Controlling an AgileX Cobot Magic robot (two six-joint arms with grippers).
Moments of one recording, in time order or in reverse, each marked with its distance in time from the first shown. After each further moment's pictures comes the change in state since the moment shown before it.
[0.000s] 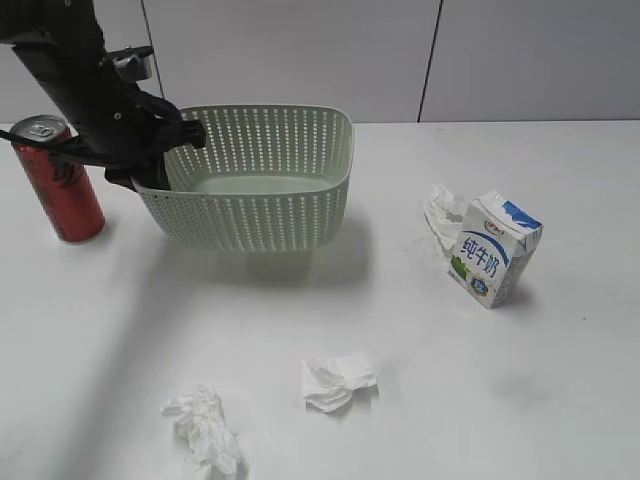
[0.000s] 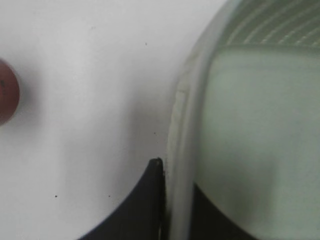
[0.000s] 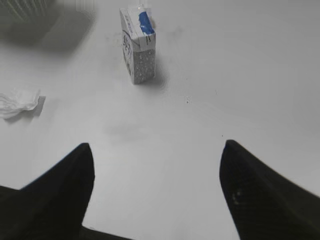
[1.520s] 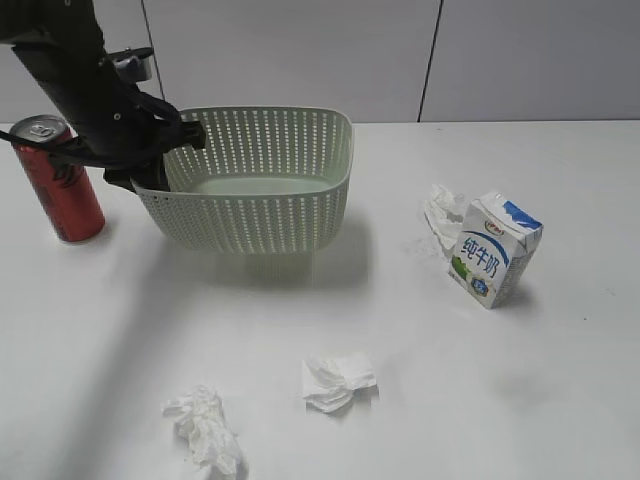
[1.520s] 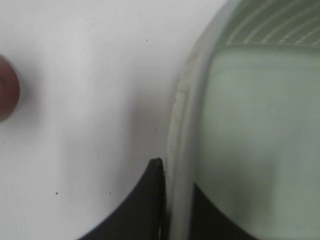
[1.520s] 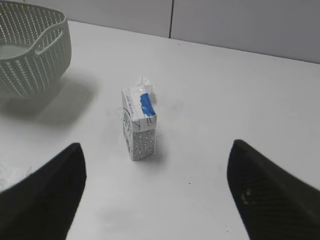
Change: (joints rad) left arm 0.000 0.000 0.000 -0.002 0.010 0.000; right arm 0.000 0.185 0.092 0.072 -0.474 -0.091
